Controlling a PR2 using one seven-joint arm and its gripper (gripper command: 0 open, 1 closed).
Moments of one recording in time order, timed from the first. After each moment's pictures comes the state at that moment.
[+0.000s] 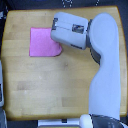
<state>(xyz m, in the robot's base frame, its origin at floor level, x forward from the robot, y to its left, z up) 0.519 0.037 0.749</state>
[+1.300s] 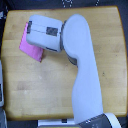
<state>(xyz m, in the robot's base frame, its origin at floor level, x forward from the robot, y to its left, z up) 0.505 0.213 0.766</state>
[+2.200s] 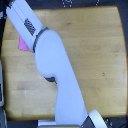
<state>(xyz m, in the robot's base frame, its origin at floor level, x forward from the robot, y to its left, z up) 0.580 0.313 0.820</state>
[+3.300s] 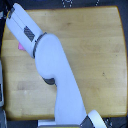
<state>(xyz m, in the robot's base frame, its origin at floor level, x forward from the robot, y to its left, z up) 0.552 0.332 0.784</state>
